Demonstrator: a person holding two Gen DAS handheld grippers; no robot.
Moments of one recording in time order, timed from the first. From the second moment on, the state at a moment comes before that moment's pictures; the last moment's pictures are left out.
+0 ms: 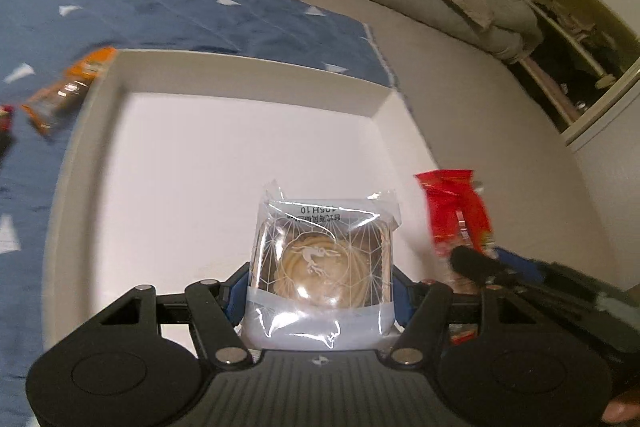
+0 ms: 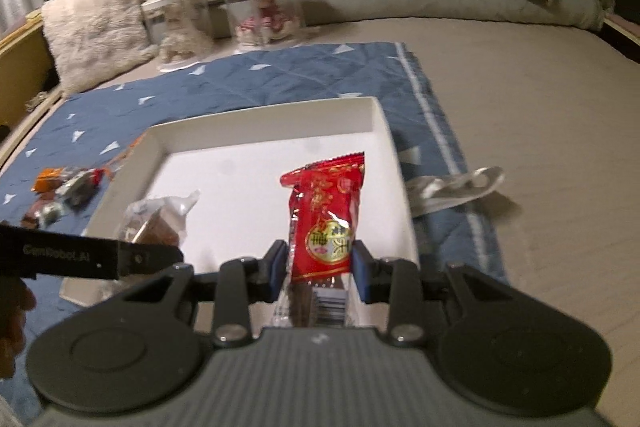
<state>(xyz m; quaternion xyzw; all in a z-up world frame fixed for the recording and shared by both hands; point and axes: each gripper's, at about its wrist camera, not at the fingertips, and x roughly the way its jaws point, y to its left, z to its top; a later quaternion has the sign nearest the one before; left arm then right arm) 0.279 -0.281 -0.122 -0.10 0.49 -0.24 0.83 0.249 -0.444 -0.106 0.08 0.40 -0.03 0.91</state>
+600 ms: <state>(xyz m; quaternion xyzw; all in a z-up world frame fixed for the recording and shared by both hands) 0.289 -0.276 -0.137 -0.20 0.53 -0.25 0.79 0.257 -0.456 -0.123 0.07 0.41 -0.03 0.91</state>
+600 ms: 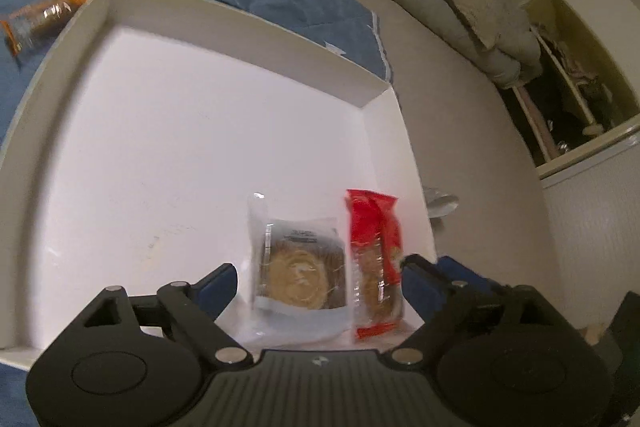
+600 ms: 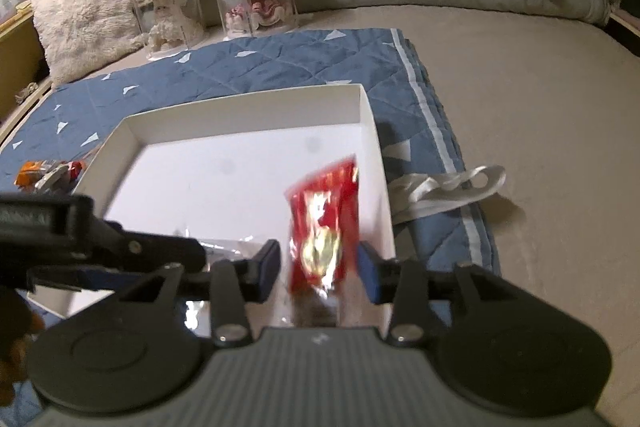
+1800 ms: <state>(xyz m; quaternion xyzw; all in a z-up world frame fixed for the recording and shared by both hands) 0.224 -0.216 -0.097 -0.04 0.51 -0.22 0.83 0.176 -0.436 -0.086 0.07 0.41 -0.09 0.91</state>
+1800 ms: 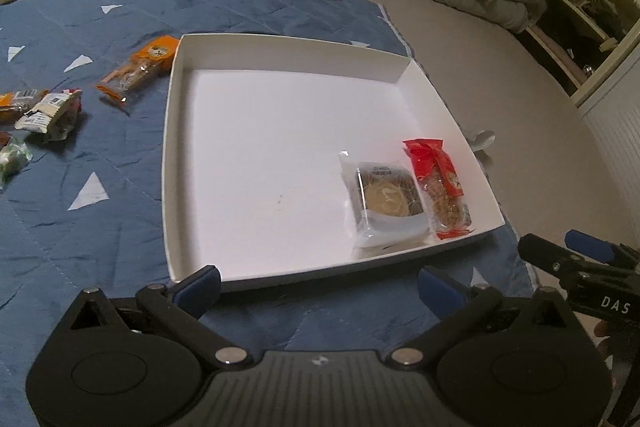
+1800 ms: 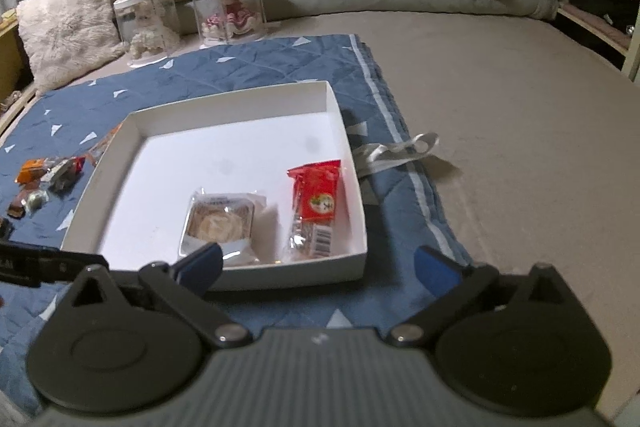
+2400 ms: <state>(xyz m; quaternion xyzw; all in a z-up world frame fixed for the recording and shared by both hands) 0.212 -0.154 -0.082 -0.04 0.49 -0.21 0.85 0.171 -0.396 -0.077 0.06 0.41 -0.08 0.91</state>
